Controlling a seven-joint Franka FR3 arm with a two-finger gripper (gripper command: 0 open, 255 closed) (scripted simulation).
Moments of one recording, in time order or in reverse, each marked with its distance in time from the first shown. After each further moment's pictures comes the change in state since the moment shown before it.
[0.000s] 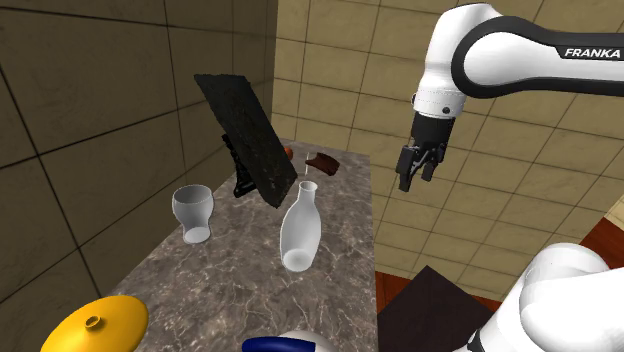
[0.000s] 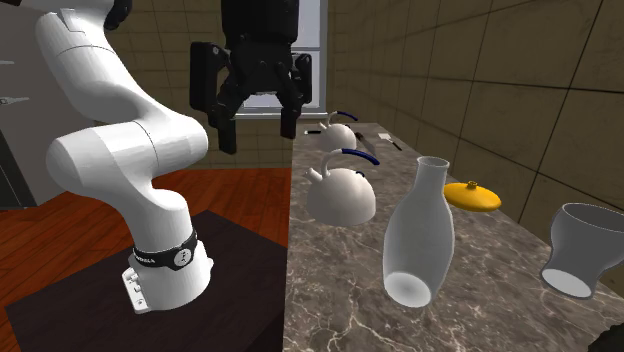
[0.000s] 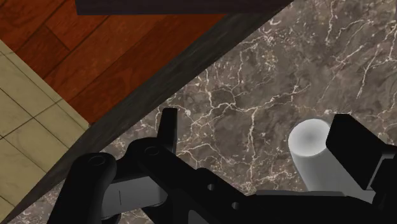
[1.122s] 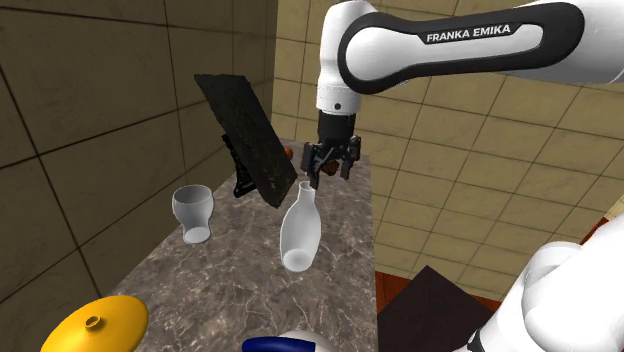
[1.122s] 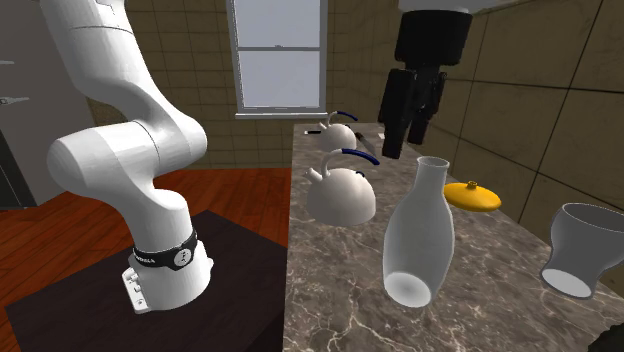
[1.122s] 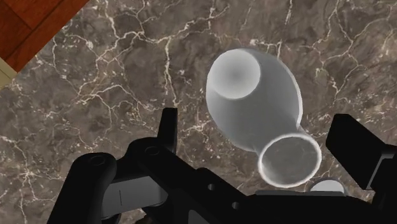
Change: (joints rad) arm 0.058 0.503 0.213 0.359 0.065 0.140 0.269
